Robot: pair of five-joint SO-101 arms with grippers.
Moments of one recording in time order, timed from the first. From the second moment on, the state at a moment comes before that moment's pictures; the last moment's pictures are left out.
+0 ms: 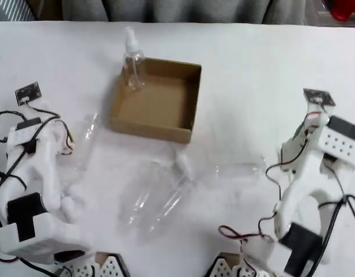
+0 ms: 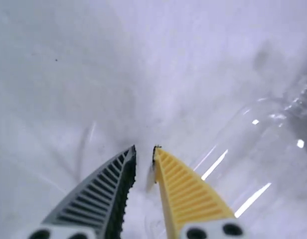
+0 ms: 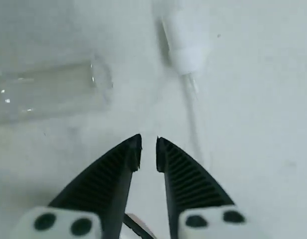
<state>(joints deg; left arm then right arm) -26.2 2.8 33.0 49.7 10.4 25.2 -14.0 24.3 82.4 22.8</state>
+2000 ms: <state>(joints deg) -19.9 7.8 6.7 74.2 -22.4 17.4 -37.5 58.5 57.7 18.2</state>
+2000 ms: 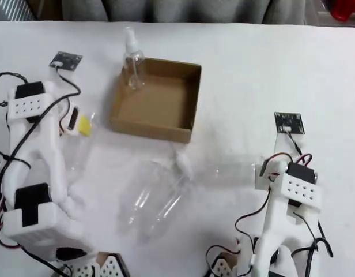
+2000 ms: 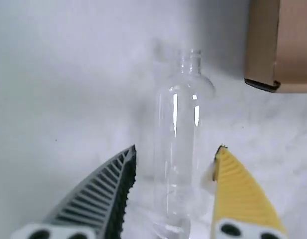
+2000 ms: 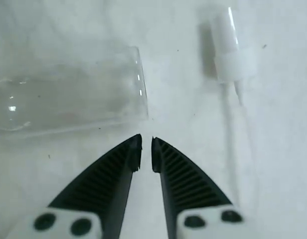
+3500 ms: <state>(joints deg) -17.2 26.3 -3.5 72.5 -28.6 17.3 -37.5 58.9 57.7 18.2</state>
